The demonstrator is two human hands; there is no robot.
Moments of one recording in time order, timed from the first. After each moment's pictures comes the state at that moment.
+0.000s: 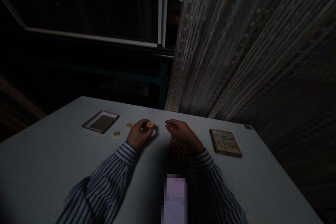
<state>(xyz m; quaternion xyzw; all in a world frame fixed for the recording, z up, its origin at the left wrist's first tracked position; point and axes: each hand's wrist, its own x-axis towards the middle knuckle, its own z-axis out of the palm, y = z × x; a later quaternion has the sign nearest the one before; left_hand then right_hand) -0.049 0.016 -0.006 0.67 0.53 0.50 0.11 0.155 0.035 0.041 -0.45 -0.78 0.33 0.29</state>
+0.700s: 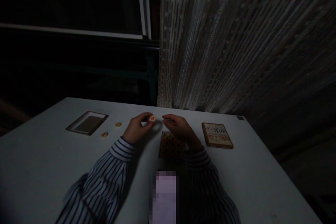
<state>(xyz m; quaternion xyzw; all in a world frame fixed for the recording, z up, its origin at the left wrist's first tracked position) -0.010 0.024 0.025 0.73 0.48 0.45 0.17 0.180 0.026 0.048 -0.46 -0.73 0.35 0.35</state>
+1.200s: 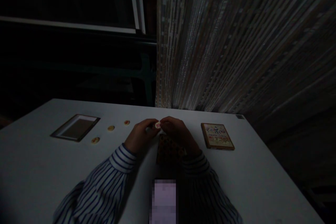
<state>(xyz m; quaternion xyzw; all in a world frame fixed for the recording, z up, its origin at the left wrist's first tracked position) 0.011 0.025 0.016 0.78 0.44 0.42 0.18 0.182 0.037 0.029 -0.45 -0.72 0.38 0.36</state>
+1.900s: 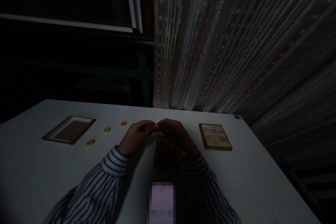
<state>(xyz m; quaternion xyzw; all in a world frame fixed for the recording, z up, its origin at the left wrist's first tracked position) 0.009 0.027 0.018 0.64 0.46 0.45 0.41 0.188 0.035 0.030 -0.38 -0.78 0.33 0.37</state>
